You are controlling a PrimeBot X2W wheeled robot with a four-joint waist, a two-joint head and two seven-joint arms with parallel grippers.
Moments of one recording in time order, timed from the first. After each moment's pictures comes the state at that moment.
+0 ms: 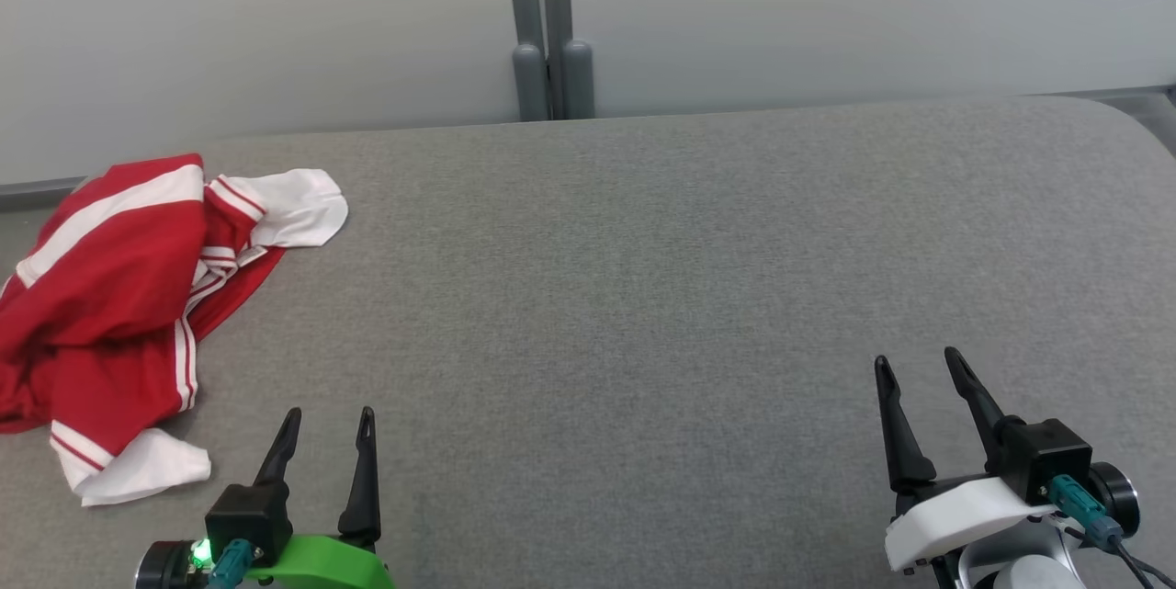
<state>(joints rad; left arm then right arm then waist) -0.01 0.05 -0.03 0.32 -0.10 -0.10 -0.26 0.00 -0.05 -0.01 0.21 0.08 0.13 -0.26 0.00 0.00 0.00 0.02</state>
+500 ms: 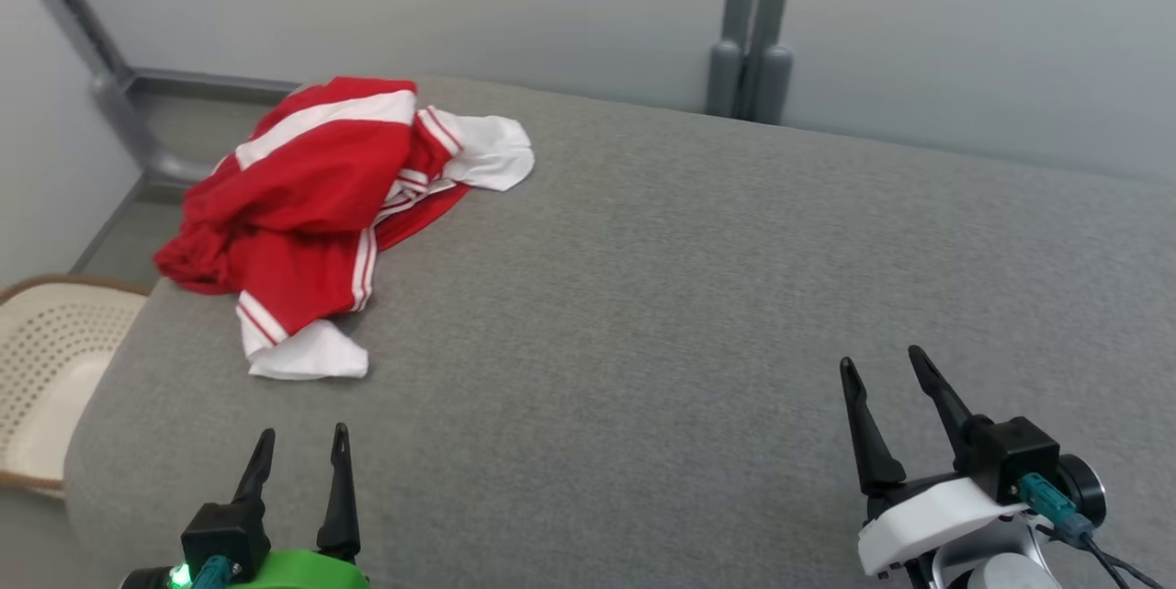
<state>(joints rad) 0.01 0.05 0.00 0.33 -0.12 -0.08 -0.26 -0.01 -0.05 0.06 0.20 0.09 0.13 -0.26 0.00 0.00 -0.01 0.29</state>
